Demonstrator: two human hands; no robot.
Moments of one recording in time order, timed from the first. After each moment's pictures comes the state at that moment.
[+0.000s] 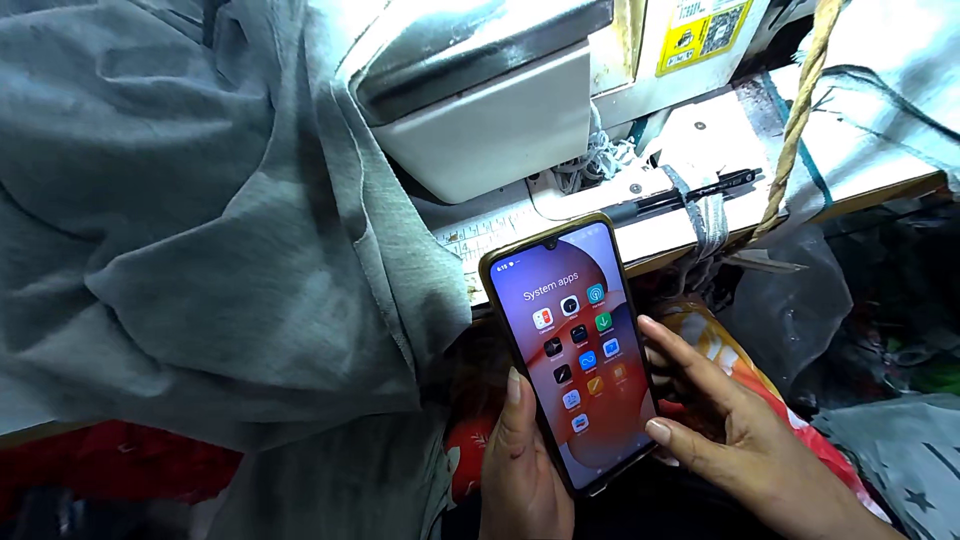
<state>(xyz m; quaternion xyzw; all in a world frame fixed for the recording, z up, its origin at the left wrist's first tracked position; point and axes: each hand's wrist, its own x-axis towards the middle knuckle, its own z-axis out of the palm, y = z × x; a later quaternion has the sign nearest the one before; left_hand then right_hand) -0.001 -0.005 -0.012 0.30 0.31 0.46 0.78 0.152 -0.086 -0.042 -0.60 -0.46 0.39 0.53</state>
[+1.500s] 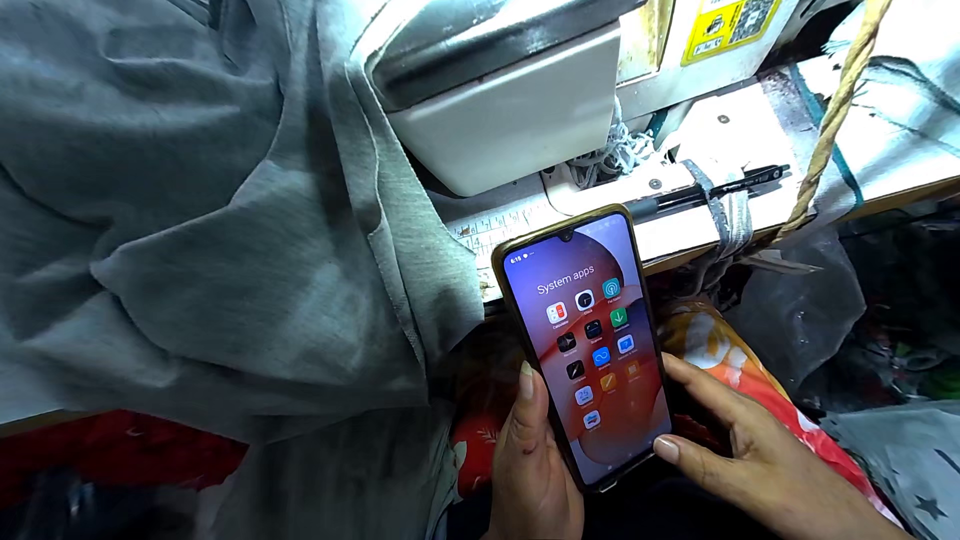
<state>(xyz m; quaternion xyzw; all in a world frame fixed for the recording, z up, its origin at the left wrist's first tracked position) -0.001 -0.003 -0.015 0.29 0.31 0.46 0.78 0.155 -0.090 -0.043 -0.58 -0.49 0.44 0.49</state>
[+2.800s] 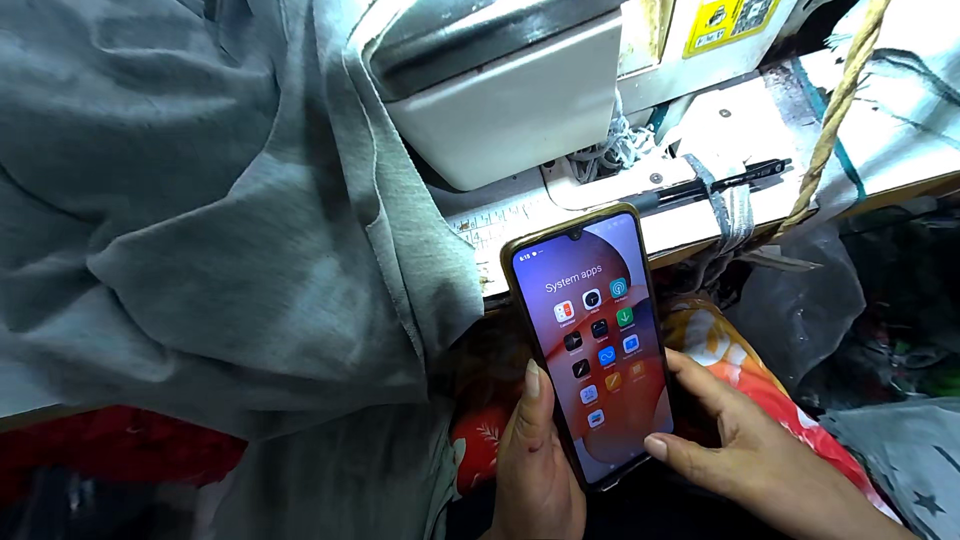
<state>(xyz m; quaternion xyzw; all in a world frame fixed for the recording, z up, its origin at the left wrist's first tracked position) -0.002 -0.005 -0.020 0.30 0.31 0.45 0.78 0.151 -0.085 -0.036 -0.59 -0.43 0.49 0.47</state>
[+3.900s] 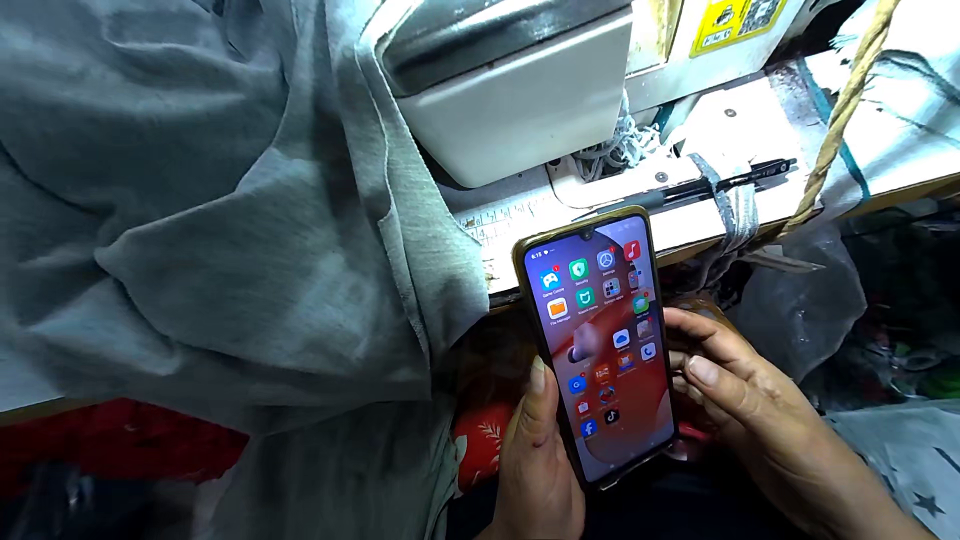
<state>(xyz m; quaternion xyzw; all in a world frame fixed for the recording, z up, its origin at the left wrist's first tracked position) -0.005 -0.003 -0.022 0.32 0.30 0.44 0.79 0.150 -0.073 -0.027 -0.55 -0.27 0.51 0.60</state>
